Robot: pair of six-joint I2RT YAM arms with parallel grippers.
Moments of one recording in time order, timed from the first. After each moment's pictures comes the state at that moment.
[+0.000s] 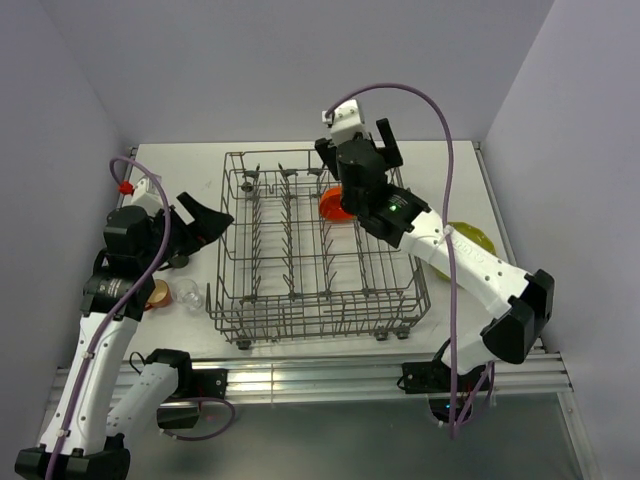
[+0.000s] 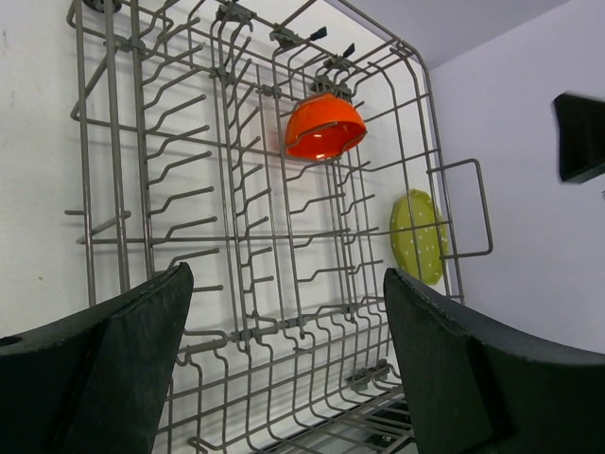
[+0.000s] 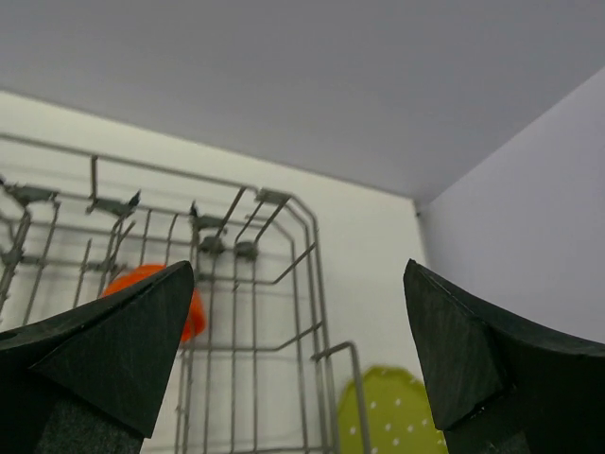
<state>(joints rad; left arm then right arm) -0.14 0.76 0.94 -0.51 0.29 -0.71 0.80 1.47 1.48 -0.15 0.92 -0.34</state>
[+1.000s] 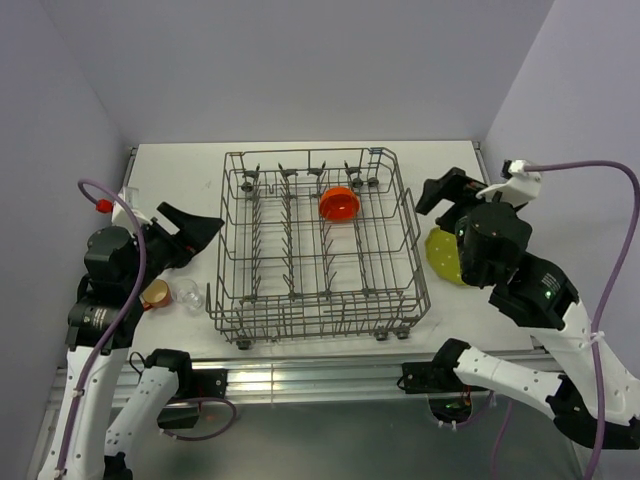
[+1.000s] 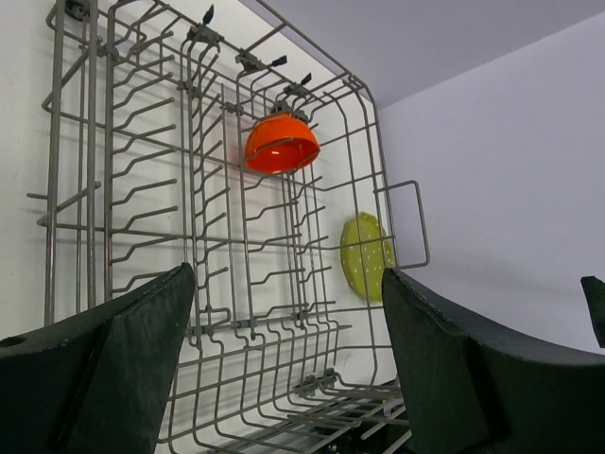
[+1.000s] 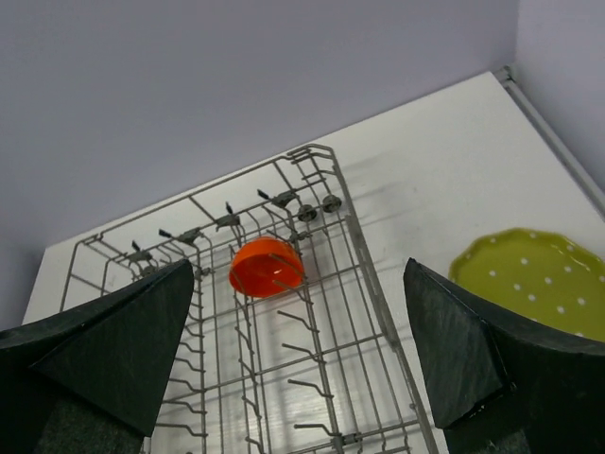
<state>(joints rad) -0.14 0.61 0.95 -0.57 0.25 -0.86 0.80 0.85 1.34 -0.69 0.91 0.51</state>
